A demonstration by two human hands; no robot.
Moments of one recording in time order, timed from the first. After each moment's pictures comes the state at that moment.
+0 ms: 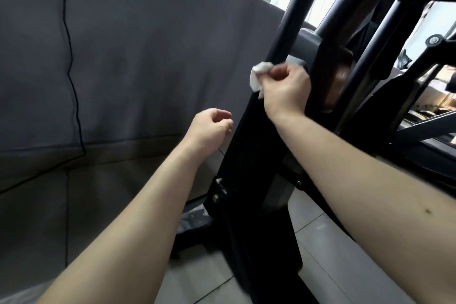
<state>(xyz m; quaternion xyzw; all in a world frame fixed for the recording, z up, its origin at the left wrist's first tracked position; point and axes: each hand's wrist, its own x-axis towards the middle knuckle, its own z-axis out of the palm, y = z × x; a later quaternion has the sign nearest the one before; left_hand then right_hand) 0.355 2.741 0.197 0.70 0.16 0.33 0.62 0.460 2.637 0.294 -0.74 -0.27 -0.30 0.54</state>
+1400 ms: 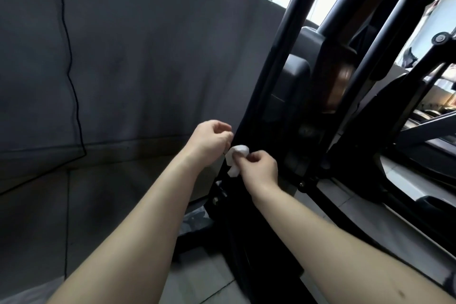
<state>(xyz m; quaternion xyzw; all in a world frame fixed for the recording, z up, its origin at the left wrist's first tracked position) 0.362 2.740 0.181 0.73 0.17 0.29 0.60 0.417 2.606 0.159 -0.82 -0.14 0.02 0.55</state>
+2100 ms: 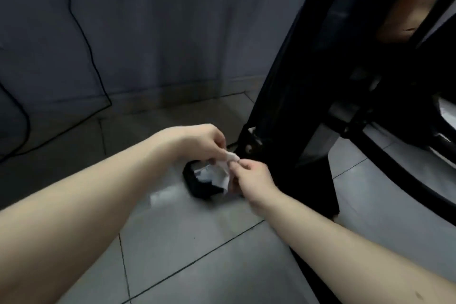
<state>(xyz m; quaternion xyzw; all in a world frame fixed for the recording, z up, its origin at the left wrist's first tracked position) 0.317 2.797 0.082 0.93 0.11 -0.14 0.33 0.360 2.622 0.020 -0.76 -0.12 0.30 0.56</state>
